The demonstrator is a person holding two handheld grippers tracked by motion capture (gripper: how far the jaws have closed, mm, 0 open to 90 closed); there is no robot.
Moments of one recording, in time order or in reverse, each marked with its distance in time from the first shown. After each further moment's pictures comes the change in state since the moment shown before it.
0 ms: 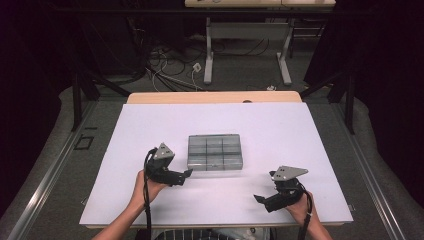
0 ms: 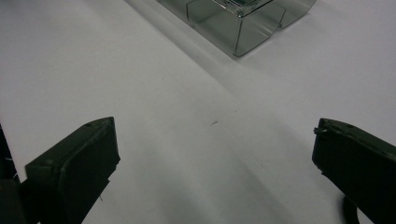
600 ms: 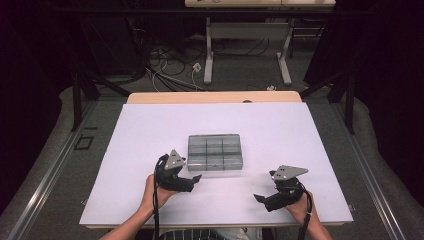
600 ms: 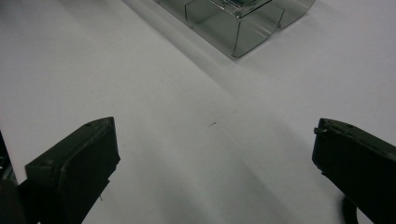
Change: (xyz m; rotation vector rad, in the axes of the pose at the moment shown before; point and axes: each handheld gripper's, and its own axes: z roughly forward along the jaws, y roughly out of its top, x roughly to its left) left arm -0.029 -0.004 0.015 -0.023 -0.026 0.091; right arm -0.001 0.000 0.001 -0.002 0.000 0.003
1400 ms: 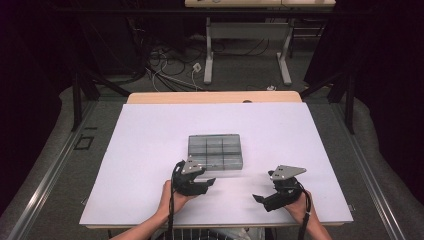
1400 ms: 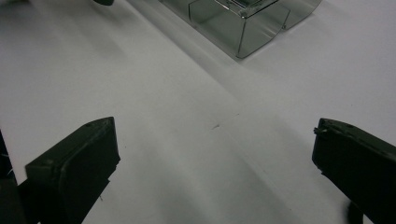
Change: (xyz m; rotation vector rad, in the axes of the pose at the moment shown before) left arm -0.027 -0.001 0.041 0.016 -0.067 -0.086; right arm 0.001 0.002 0.003 0.006 0.006 -0.012
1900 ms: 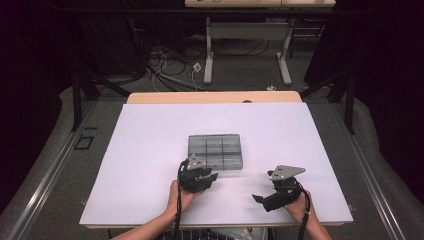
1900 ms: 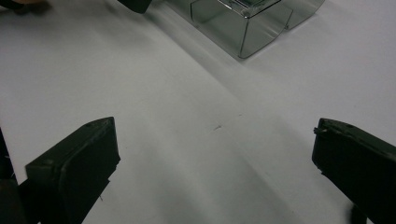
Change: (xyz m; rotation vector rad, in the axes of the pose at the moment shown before) left arm -0.001 0.003 0.017 -0.035 0.014 -0.099; right arm 0.000 0.000 0.002 -0.005 0.005 -0.005
